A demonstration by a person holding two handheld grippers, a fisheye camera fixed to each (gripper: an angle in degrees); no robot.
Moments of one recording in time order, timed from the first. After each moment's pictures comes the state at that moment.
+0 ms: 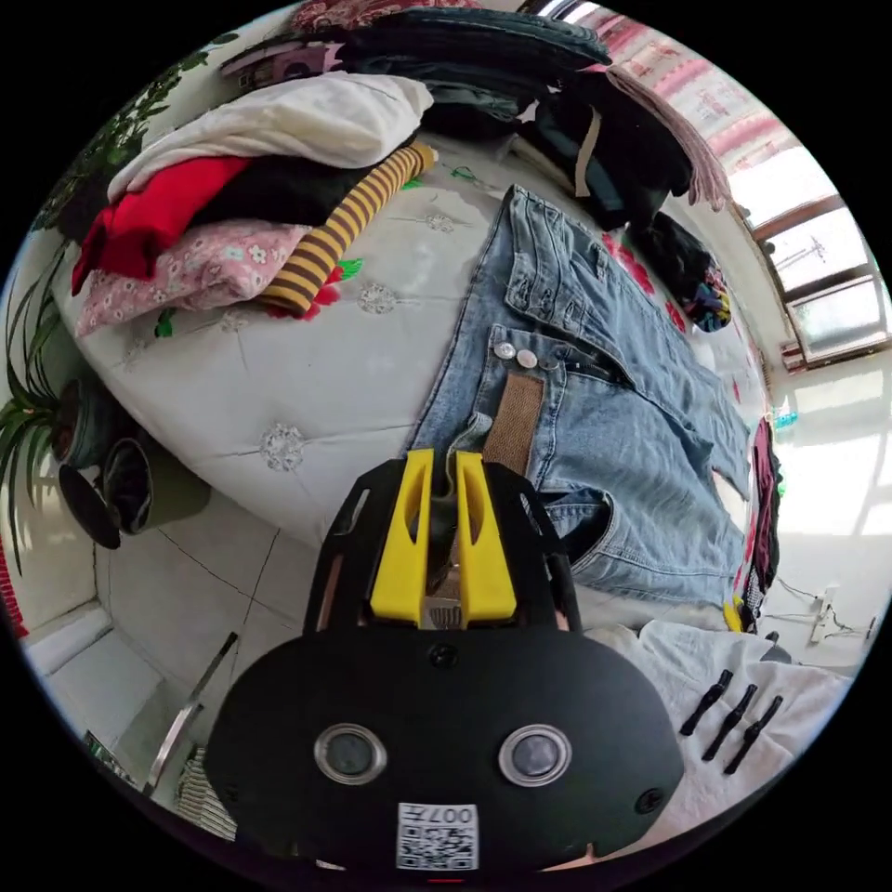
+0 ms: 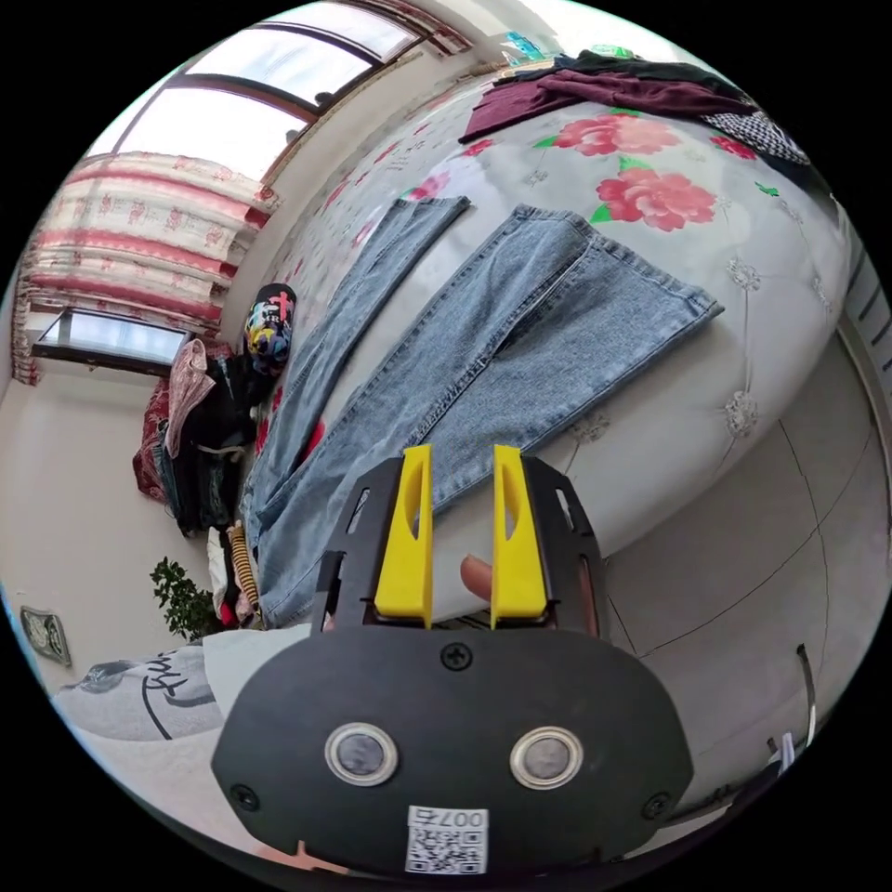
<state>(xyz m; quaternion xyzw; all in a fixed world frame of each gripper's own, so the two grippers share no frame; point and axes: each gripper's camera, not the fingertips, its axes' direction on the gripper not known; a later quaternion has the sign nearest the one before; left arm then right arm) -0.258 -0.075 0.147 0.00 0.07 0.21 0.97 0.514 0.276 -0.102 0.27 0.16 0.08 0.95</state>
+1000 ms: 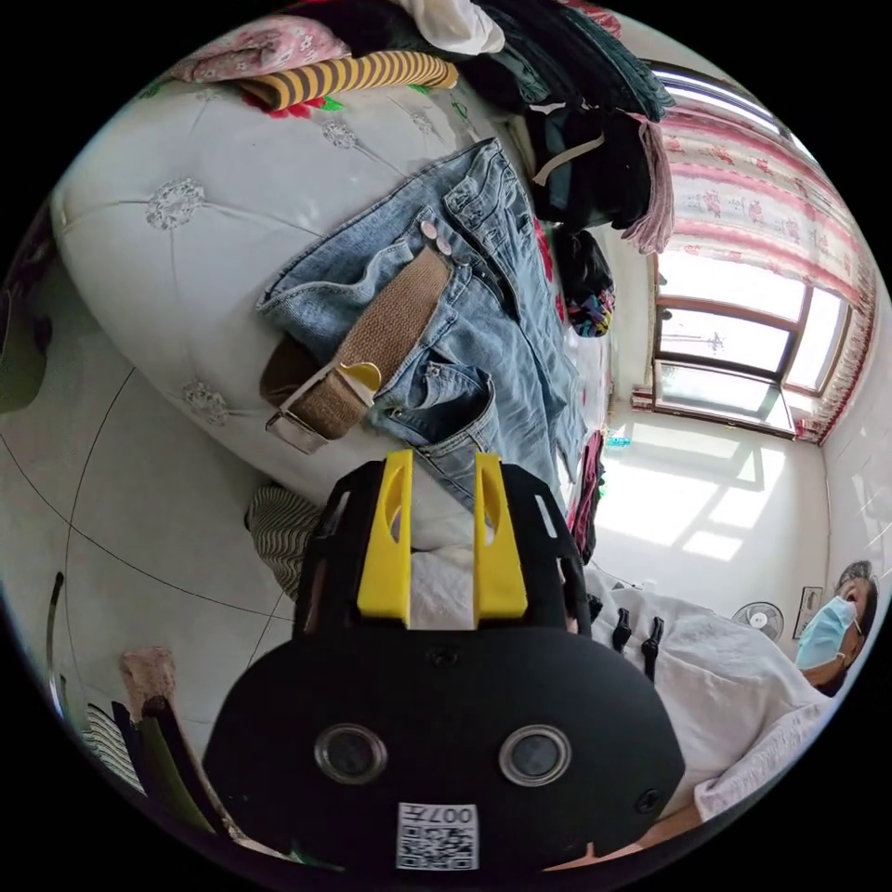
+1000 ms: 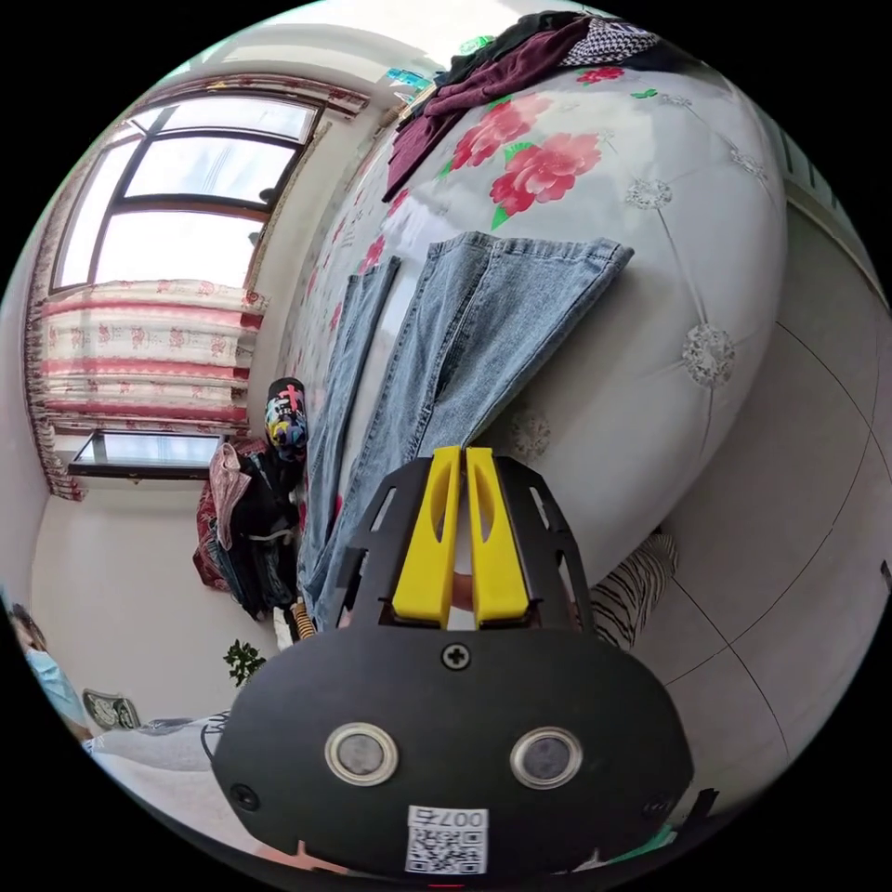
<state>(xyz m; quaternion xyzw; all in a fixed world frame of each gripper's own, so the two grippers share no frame) -0.316 -0.090 0.089 -0.15 0.33 0.12 0.93 0.609 0.299 -0.148 0.36 0.04 0.15 0.92</state>
